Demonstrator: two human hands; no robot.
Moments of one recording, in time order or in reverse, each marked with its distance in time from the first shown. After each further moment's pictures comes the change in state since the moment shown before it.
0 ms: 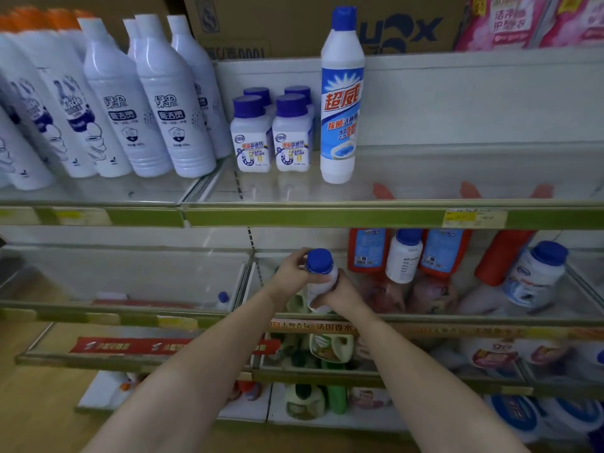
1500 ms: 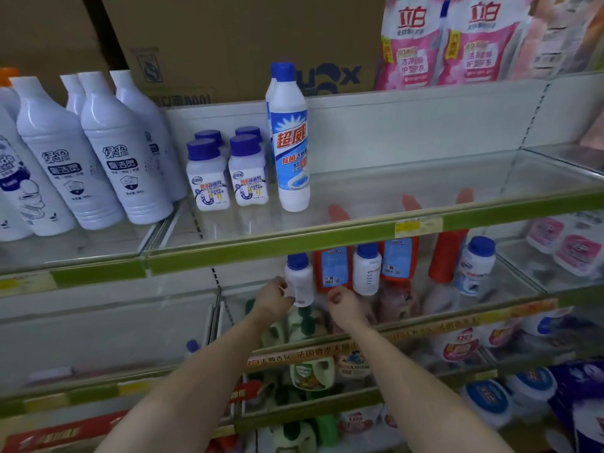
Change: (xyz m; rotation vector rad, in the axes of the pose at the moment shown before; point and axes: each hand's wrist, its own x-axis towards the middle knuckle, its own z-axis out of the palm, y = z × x) left_hand 0.019 0.017 0.008 0.560 -0.020 -0.073; right_hand -0.019 0.027 -0.043 0.135 0.335 0.108
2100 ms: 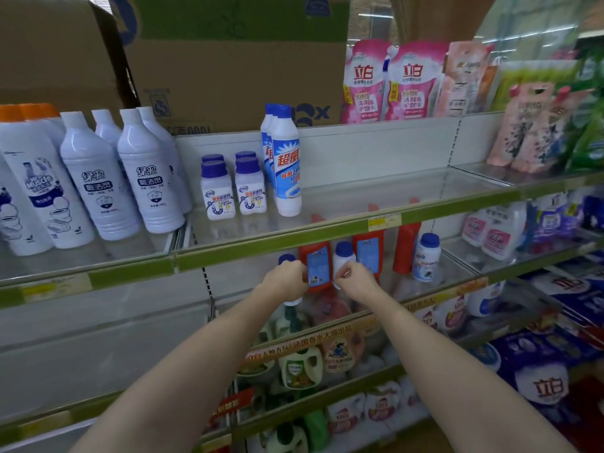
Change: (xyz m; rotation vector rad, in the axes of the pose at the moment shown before) left_hand -0.076 0.064 -0.059 0.455 -0.112 0.432; right_hand -0.099 -0.067 -0.075 -0.098 0.147 -0.053
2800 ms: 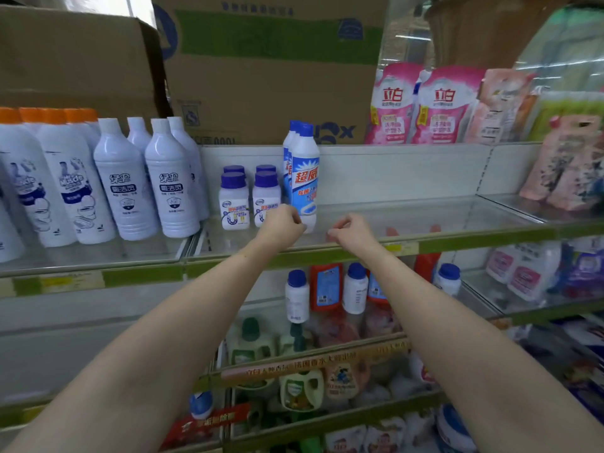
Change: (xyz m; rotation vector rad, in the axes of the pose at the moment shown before) left_hand 0.031 0.005 -0.114 -0.384 0.440 -0.089; right_hand 0.062 -0.115 -0.048 0.253 0.119 -0.182
